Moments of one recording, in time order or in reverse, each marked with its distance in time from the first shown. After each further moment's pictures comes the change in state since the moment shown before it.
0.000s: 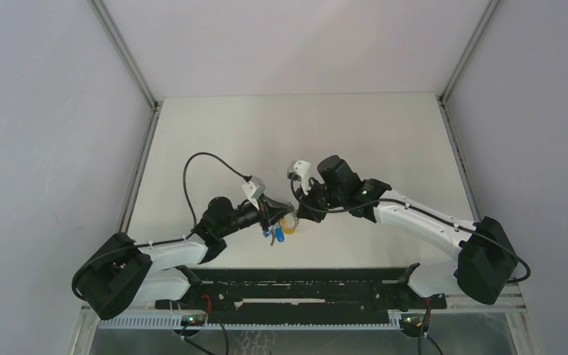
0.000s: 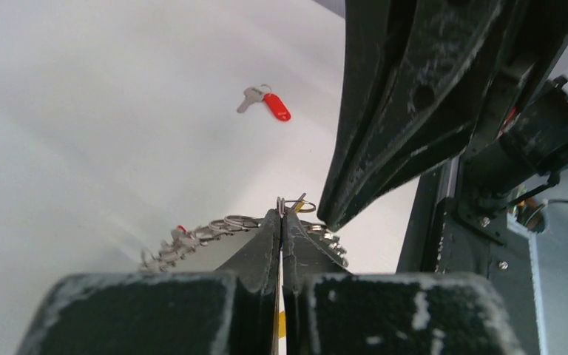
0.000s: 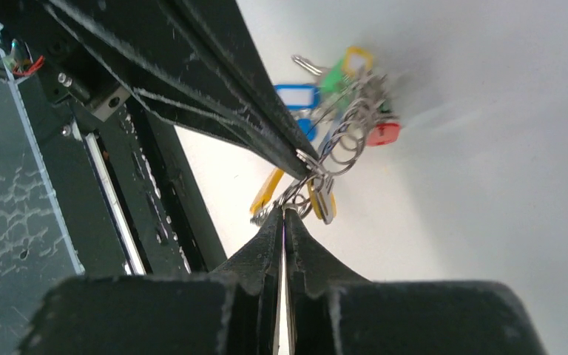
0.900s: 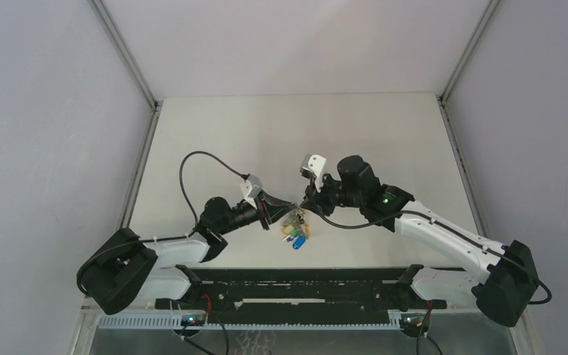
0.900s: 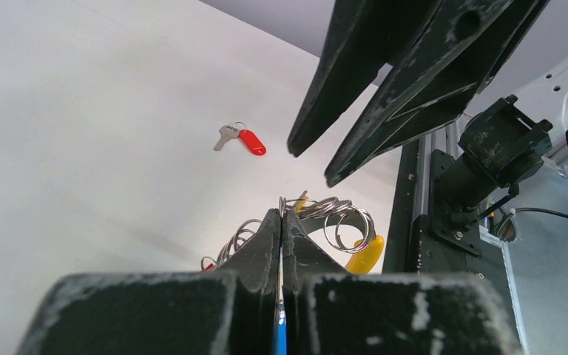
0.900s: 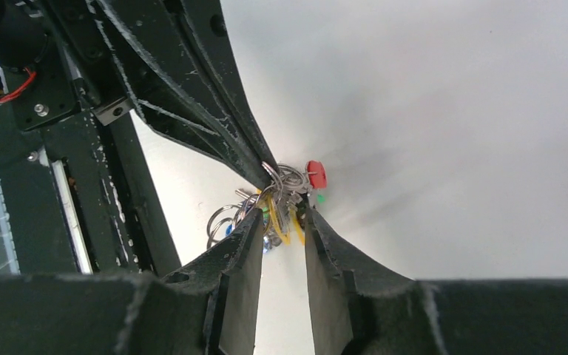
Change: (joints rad) left arm 0.016 0.042 0.000 0.177 0.071 -0.051; right arm -0.022 -0.198 -0.065 0.082 0.035 -0.108
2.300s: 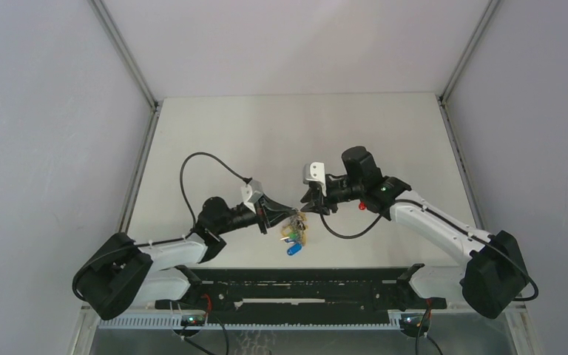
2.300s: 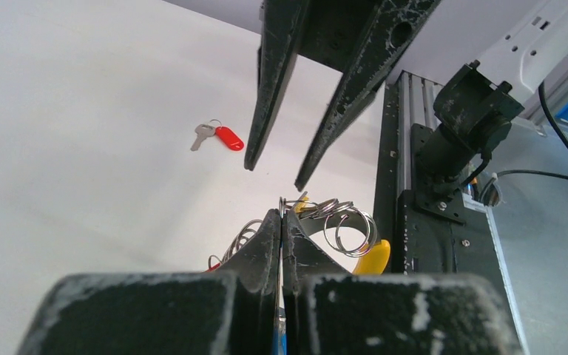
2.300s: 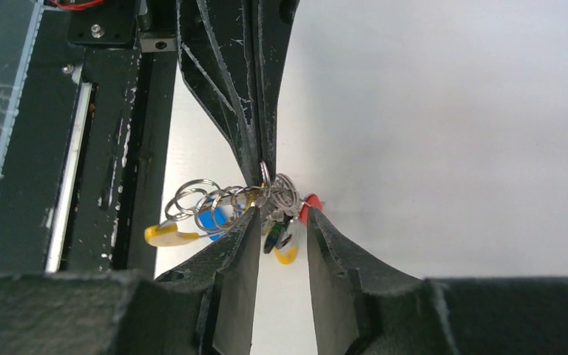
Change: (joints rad) left arm 0.007 -0.031 0.000 -0.026 0.107 0.058; right arm -0.145 0.102 0.000 0.014 -0.415 -0.360
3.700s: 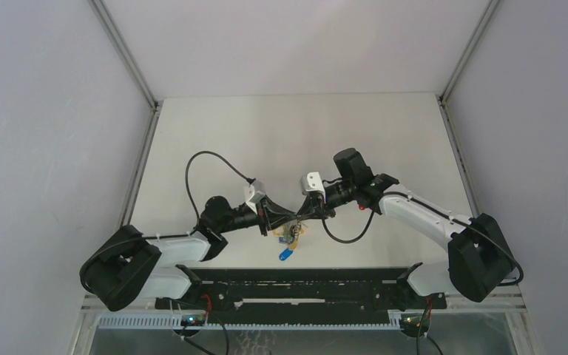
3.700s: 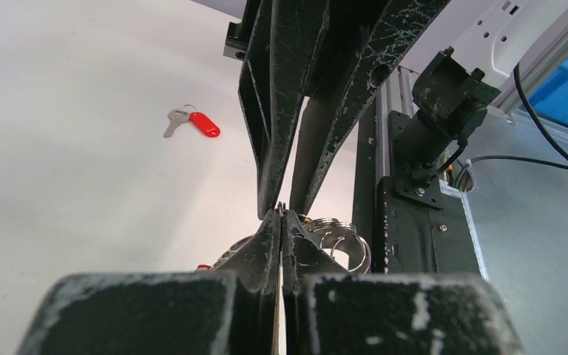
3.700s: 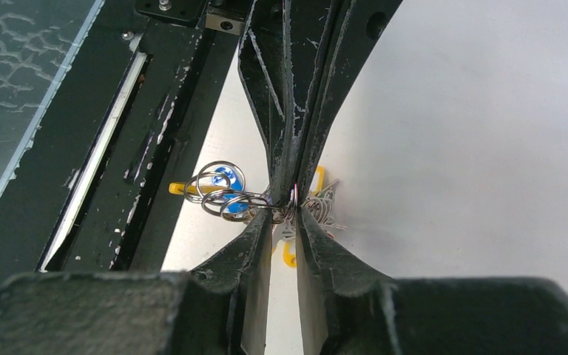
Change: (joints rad) left arm 0.008 0.062 0.000 0.042 0.089 -0.039; right arm -0.006 0.125 0.002 -0.044 -0.232 -0.244
